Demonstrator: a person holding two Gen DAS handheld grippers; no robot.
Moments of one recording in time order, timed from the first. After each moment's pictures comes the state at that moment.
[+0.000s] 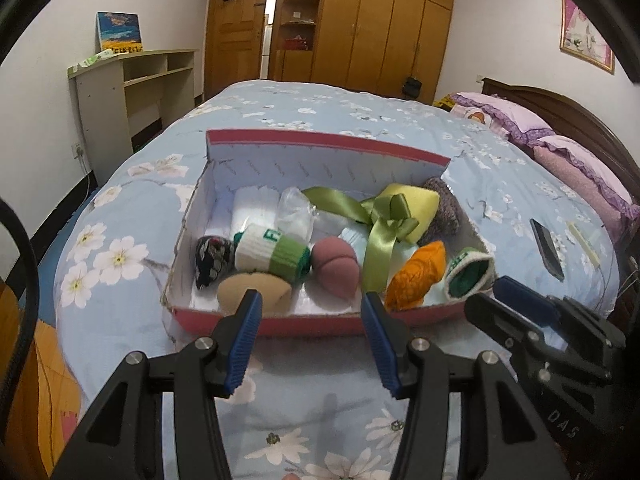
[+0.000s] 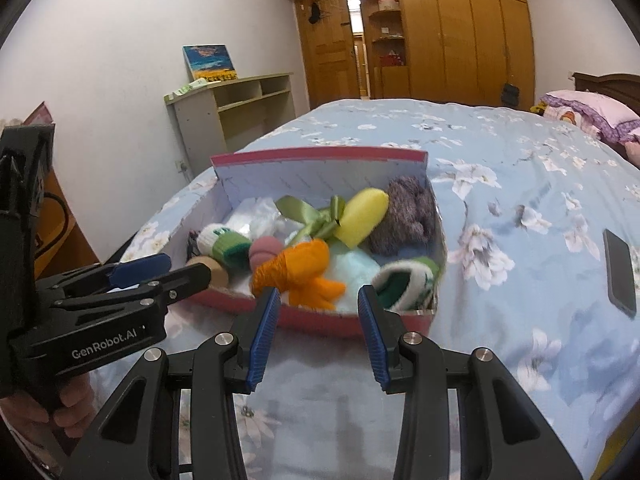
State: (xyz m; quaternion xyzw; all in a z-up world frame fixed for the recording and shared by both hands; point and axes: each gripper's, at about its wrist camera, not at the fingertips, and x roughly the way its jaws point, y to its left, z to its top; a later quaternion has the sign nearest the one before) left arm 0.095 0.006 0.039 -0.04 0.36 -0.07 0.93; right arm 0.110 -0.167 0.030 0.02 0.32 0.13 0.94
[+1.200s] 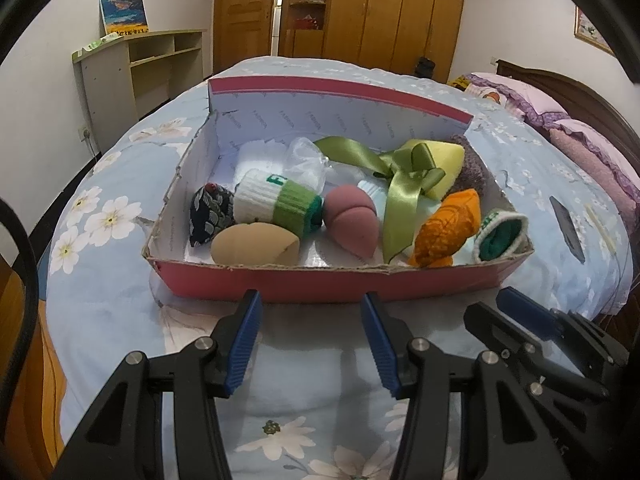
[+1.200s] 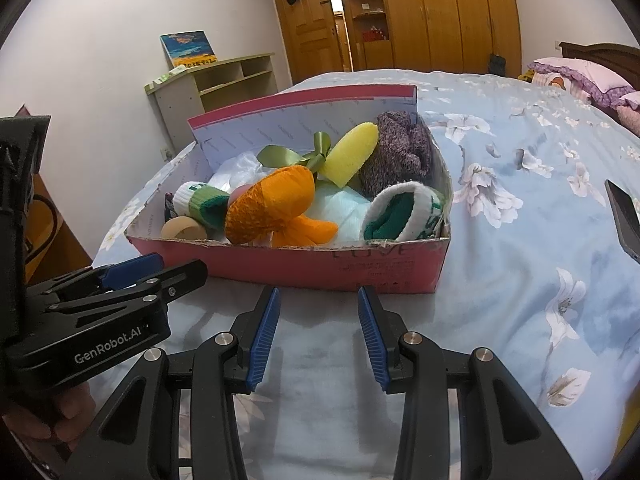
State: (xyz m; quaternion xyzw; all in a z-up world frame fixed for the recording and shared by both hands) left arm 0.103 0.002 0.003 -0.03 0.40 -0.05 0.92; right arm 0.110 -0.164 -0.010 0.05 0.36 0.11 0.92
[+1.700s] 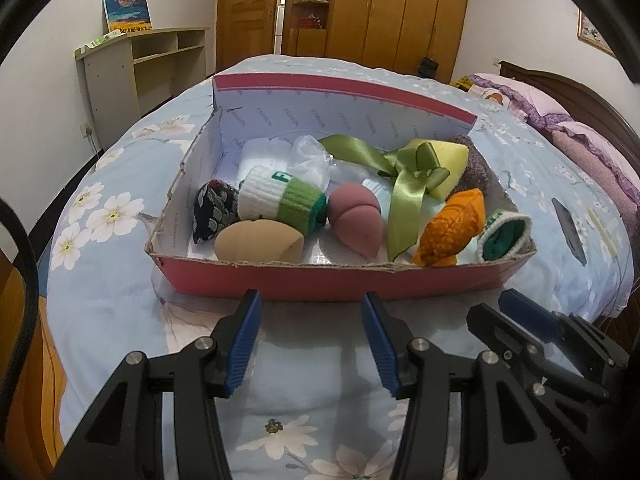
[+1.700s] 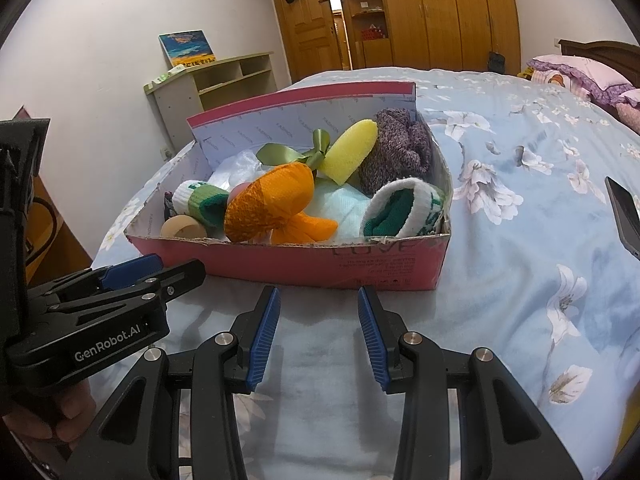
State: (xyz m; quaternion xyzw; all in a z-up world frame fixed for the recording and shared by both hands) left arm 0.103 0.003 0.001 -0.03 0.40 -0.04 0.92; right arm 0.110 -0.165 -0.010 0.05 0.36 0.11 0.92
